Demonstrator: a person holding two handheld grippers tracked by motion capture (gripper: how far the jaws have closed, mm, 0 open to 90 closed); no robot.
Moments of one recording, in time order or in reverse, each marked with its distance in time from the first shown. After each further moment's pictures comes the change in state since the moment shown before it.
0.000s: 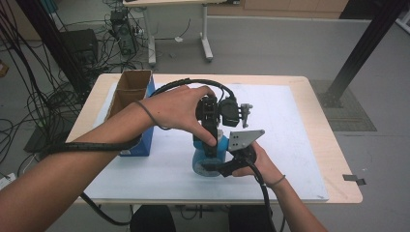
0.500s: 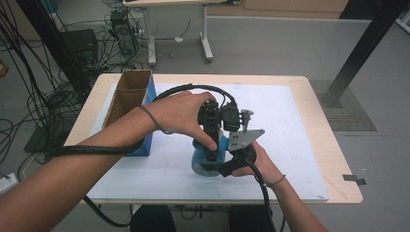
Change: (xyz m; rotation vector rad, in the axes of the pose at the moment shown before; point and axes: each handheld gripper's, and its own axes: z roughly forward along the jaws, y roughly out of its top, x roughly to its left) left arm -0.002 0.007 0.015 0.032 -0.003 0.009; right arm 0.002 0.006 -0.001 -0.001 0.001 -0.008
